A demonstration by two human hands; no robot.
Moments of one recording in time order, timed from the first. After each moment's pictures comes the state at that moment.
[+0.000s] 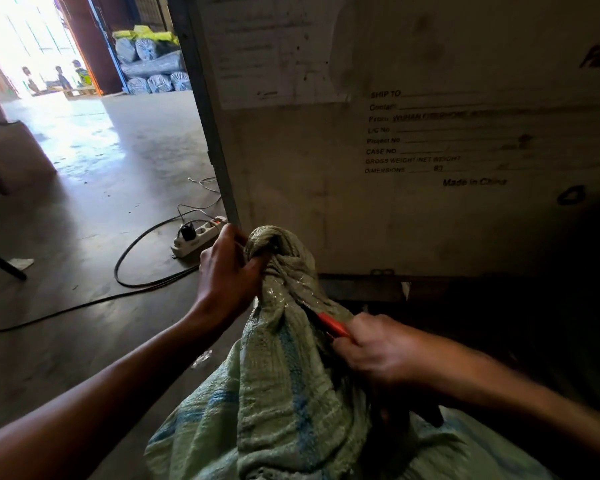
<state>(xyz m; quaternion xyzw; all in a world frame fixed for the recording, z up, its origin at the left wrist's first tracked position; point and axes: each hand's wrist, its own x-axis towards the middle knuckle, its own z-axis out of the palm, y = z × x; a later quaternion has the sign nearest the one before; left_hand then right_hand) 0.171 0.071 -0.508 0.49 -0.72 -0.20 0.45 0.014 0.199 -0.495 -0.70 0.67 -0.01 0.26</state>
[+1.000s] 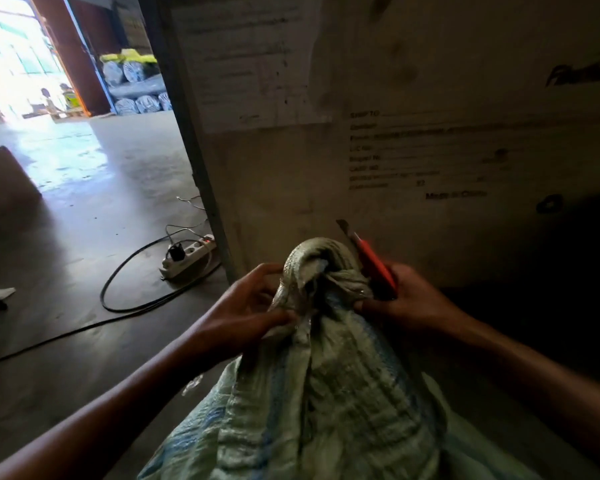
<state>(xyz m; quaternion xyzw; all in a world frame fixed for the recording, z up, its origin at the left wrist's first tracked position) 0.164 0.079 -0.512 0.33 -0.77 -0.47 0.27 -0.066 0.169 -0.509 -0.57 0.59 -0.43 0.37</state>
